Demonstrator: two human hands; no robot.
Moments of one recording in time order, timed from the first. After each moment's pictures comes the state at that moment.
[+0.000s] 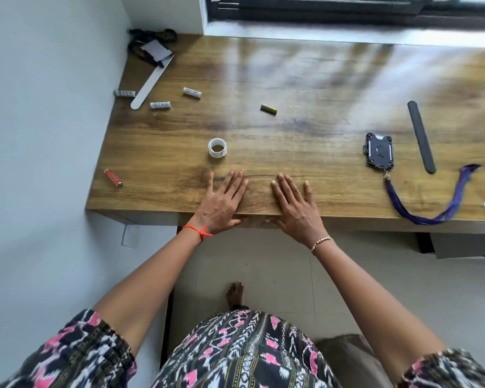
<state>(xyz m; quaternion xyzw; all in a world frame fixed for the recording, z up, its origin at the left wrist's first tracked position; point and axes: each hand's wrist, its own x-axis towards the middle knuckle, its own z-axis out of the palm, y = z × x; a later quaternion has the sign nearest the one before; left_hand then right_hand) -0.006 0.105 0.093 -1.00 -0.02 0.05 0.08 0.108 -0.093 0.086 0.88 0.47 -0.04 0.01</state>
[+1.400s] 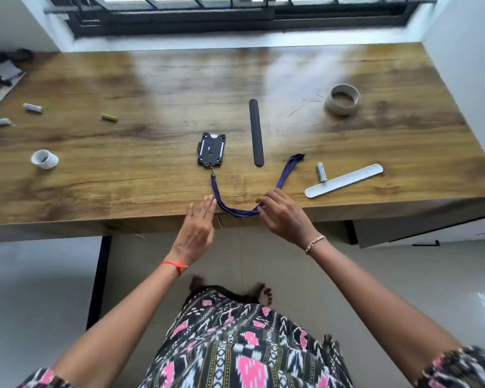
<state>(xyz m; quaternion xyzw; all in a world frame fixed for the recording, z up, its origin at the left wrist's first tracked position) 0.140 -0.224 0.086 -0.99 -0.08 -0.05 -0.08 0.285 -0.411 0.130 0.81 0.53 0.02 -0.24</state>
